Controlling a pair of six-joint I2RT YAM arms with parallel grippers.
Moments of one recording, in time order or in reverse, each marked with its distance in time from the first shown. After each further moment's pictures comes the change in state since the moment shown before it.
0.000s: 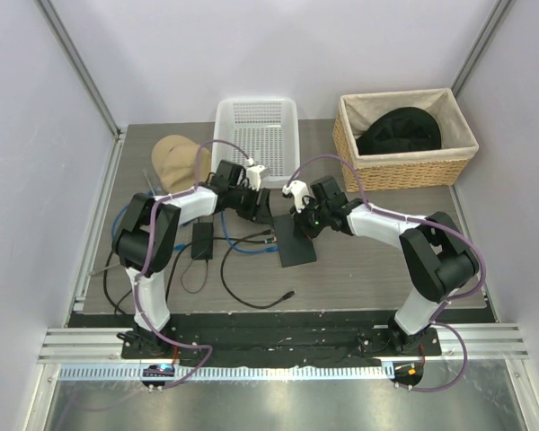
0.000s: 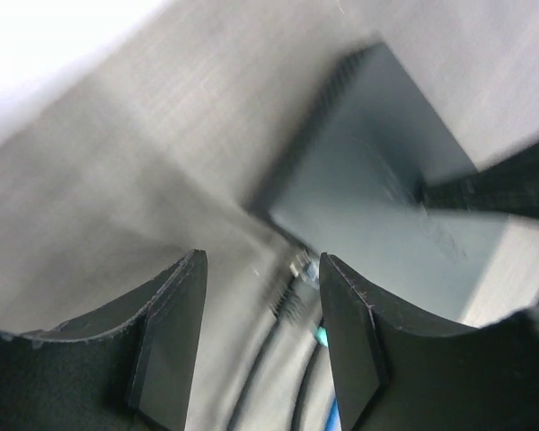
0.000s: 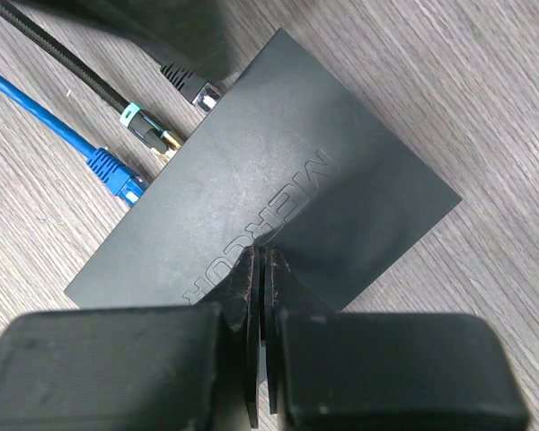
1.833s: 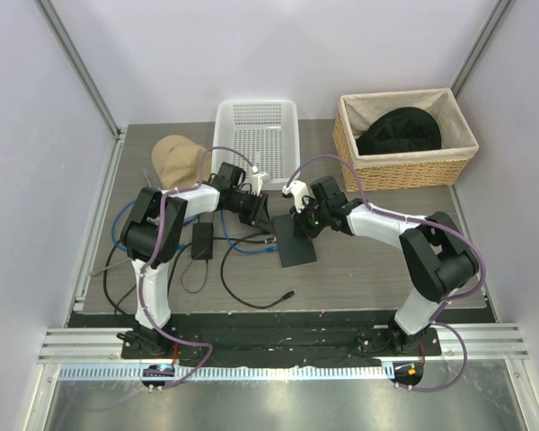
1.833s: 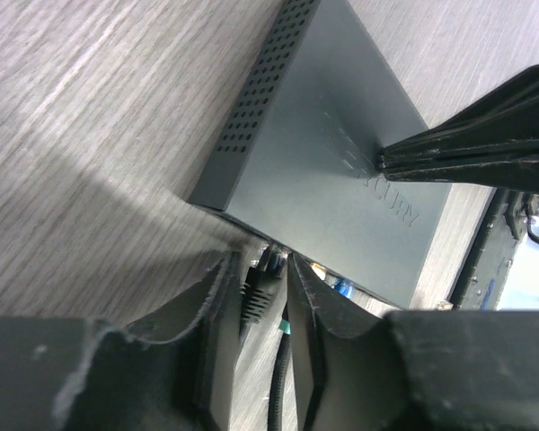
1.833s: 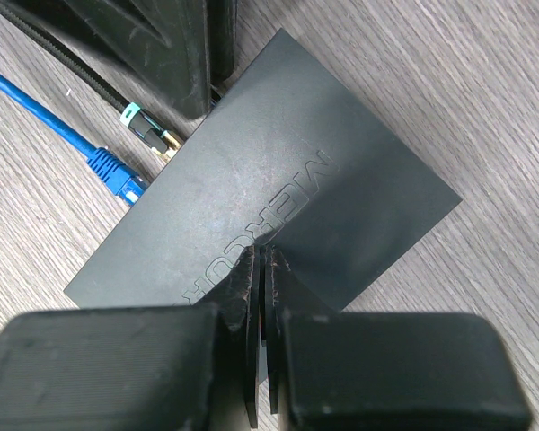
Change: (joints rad) left arm 0.013 0.119 0.085 -0.105 0.233 0.014; right arm 0.000 0.000 0.001 -0.002 0.000 -0.003
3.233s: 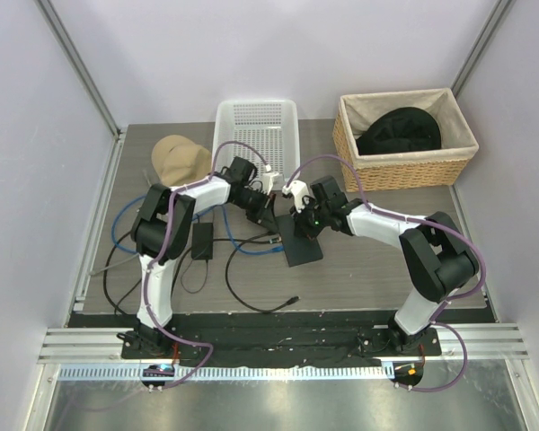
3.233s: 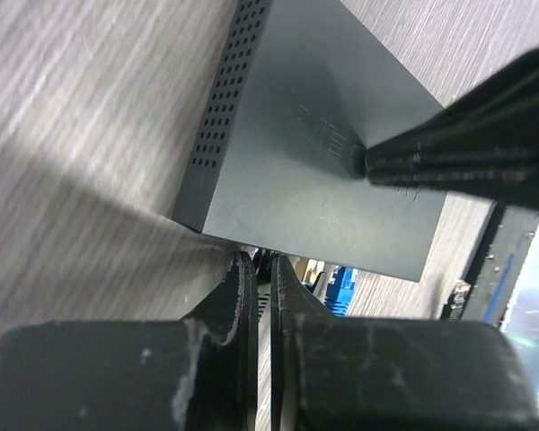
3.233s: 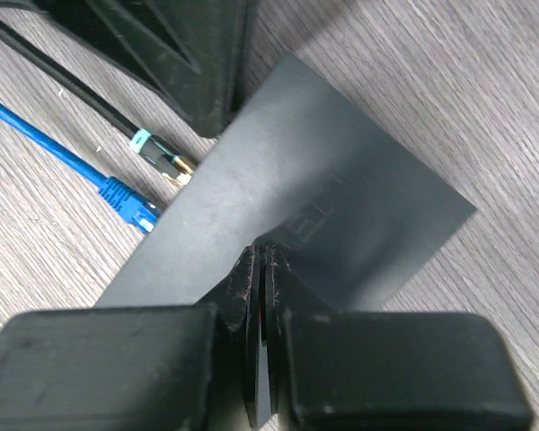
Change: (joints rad) left arm -0.049 0.050 0.131 -0.166 -0.036 0.139; right arm 0.002 0.000 0.000 0.001 0.011 -0.005
